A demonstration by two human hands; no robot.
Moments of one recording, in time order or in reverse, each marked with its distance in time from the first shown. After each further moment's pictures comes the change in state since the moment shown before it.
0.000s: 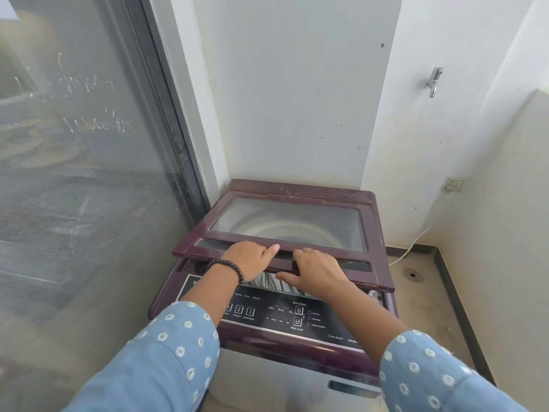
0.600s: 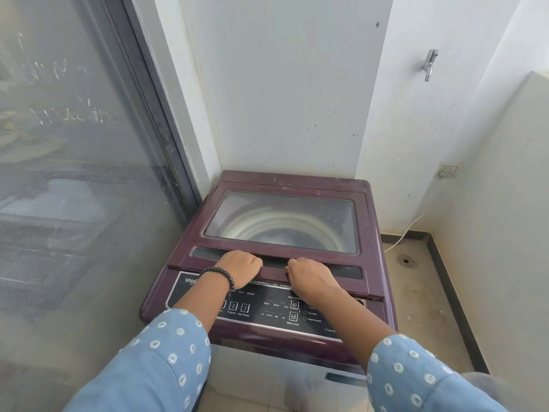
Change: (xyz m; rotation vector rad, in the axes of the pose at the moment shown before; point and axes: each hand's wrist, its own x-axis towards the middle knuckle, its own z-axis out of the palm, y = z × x) left_hand 0.019 -0.023 0.048 -0.085 -0.095 -0.073; right_hand -0.001 0.005 0.042 0.064 -0.079 0.072
